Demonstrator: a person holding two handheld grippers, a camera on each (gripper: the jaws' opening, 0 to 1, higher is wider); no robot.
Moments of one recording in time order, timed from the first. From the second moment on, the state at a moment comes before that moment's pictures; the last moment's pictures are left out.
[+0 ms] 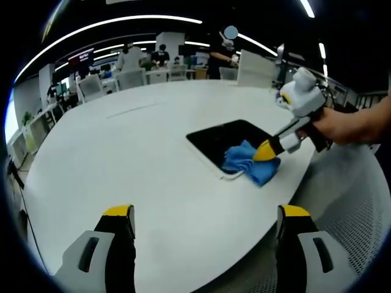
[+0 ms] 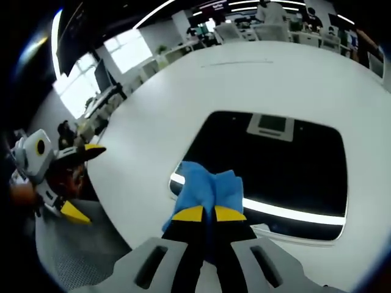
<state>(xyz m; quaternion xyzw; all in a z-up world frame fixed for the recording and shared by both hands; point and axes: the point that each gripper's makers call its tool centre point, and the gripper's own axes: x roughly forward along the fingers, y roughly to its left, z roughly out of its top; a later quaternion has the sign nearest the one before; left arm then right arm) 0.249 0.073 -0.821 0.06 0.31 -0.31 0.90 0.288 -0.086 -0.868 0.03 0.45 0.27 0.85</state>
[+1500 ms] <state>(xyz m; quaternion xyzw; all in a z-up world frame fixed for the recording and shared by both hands) 0.249 0.073 -0.821 0.05 0.31 -0.31 0.90 0.309 -0.112 -0.867 0.03 0.47 0.26 0.84</state>
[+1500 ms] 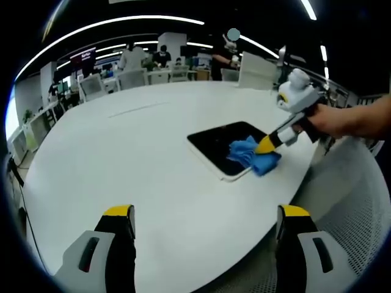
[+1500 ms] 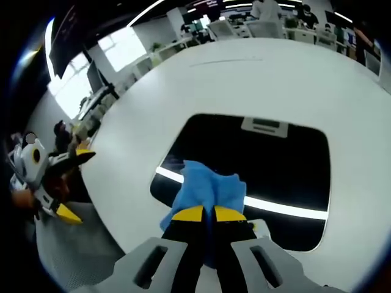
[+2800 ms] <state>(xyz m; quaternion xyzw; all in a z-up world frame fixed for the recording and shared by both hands) 0.249 0.073 -0.822 0.05 0.32 -0.31 0.89 0.398 -0.117 -0.868 -0.01 0.47 0.25 0.85</state>
